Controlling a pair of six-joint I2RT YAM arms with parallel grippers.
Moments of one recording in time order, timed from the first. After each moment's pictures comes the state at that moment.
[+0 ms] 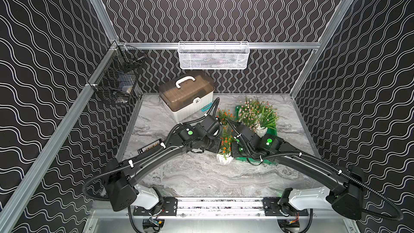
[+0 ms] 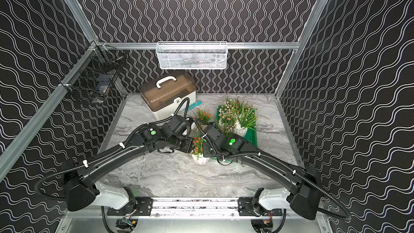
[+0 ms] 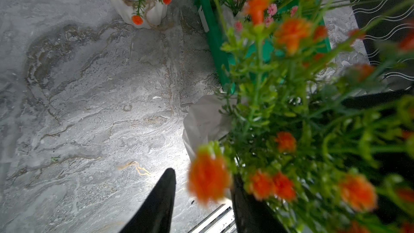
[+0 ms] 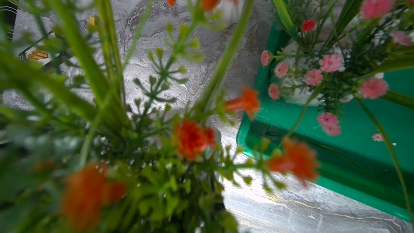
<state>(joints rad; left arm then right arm) -0.81 1.42 1.32 -0.89 0.04 -0.49 0.93 1.30 1.14 -0.86 0.18 0.73</state>
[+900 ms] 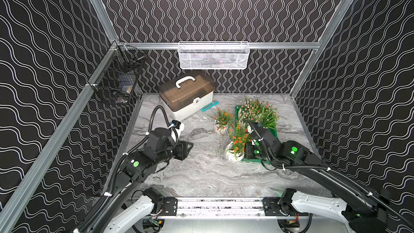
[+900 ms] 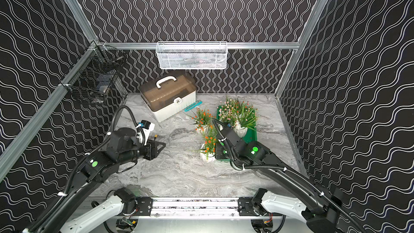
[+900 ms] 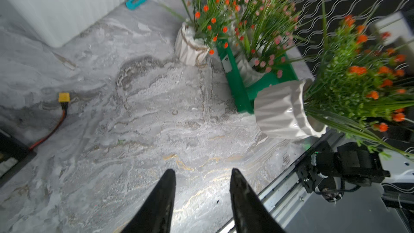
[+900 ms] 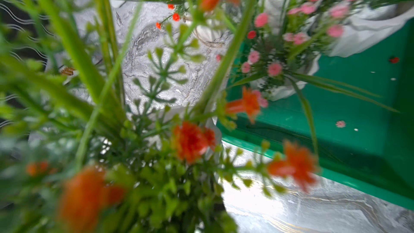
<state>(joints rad) -0.48 0.73 0.92 -0.78 0.16 -0.38 0.86 1.02 1.04 -0.91 0.18 0.72</state>
